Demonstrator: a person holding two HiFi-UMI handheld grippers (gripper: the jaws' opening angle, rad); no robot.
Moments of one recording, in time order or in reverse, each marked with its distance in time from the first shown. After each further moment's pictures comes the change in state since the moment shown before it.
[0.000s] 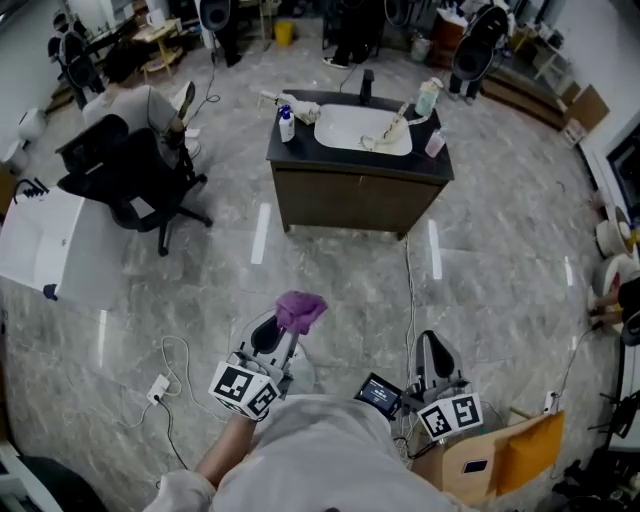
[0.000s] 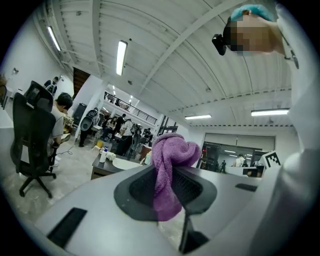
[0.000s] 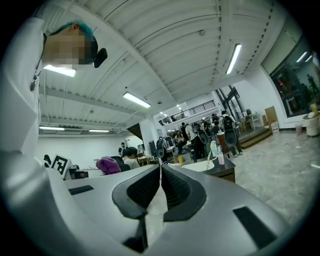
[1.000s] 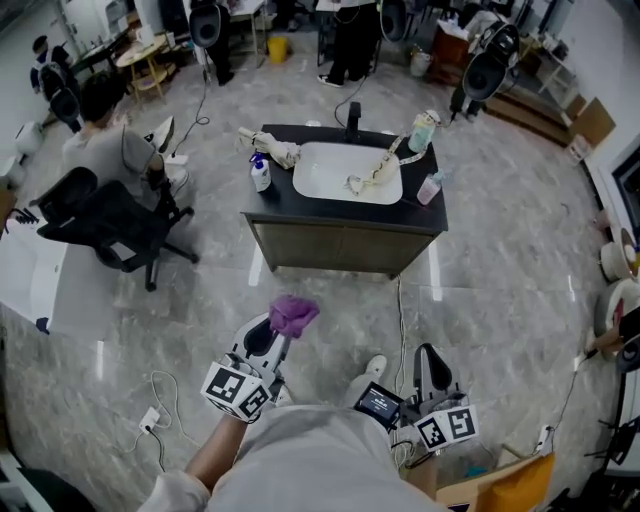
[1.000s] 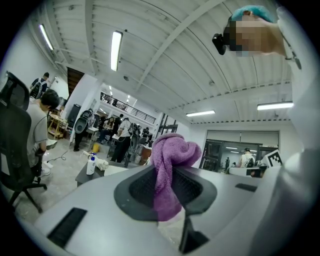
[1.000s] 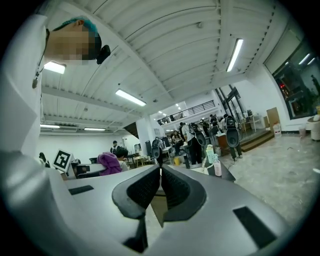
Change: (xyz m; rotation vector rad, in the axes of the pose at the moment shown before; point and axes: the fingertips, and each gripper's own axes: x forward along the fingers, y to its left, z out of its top) left arm 0.213 0.059 0.037 0.042 0.007 0.000; right arm 0.150 -0.146 0.044 -0.025 0.011 -0.007
